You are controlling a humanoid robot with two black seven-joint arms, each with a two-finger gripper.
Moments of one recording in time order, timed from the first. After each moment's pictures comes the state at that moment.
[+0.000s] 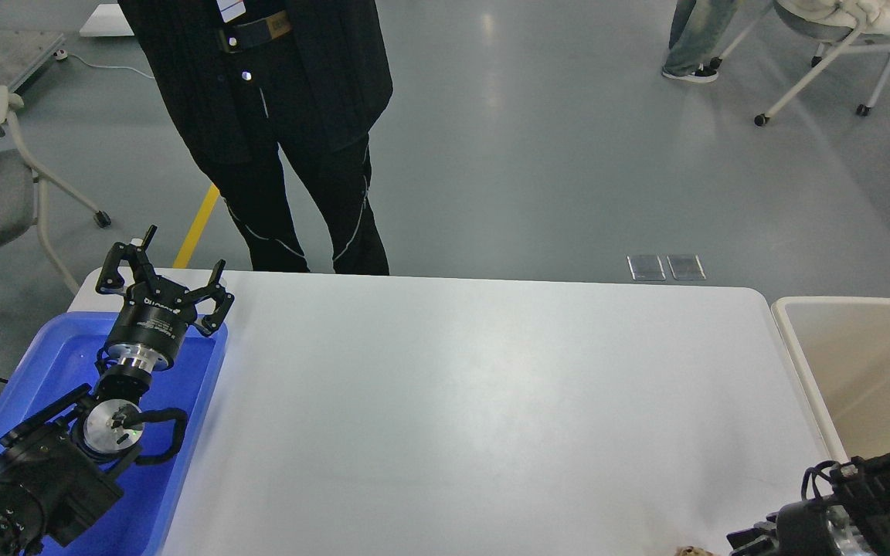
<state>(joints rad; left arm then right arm) -0.58 0.33 -0.75 -0.45 -0.16 -0.63 -0.53 0.81 -0.98 -0.19 1.51 -1.68 0.22 0.32</state>
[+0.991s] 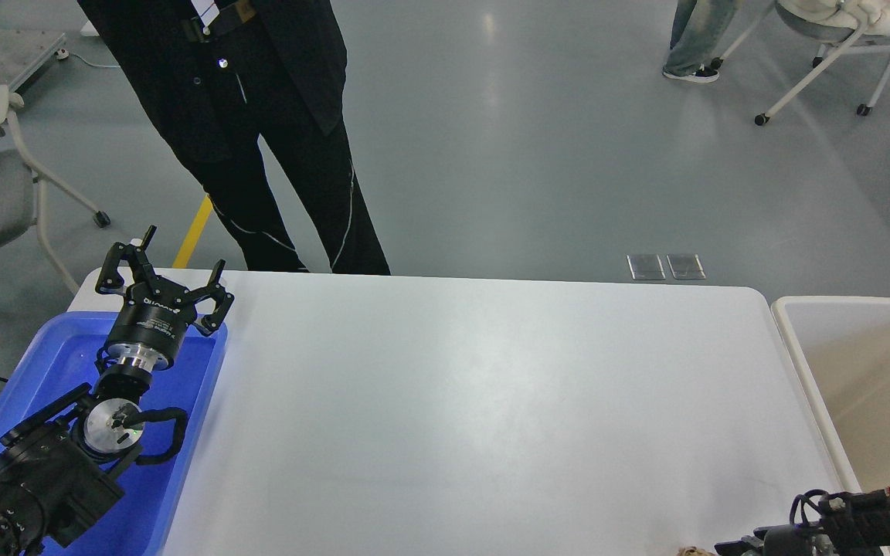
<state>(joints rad) -0.58 0.33 -0.75 -0.45 -0.16 -0.63 -0.53 0.68 -0.88 -0.17 1.36 -1.71 0.06 0.33</state>
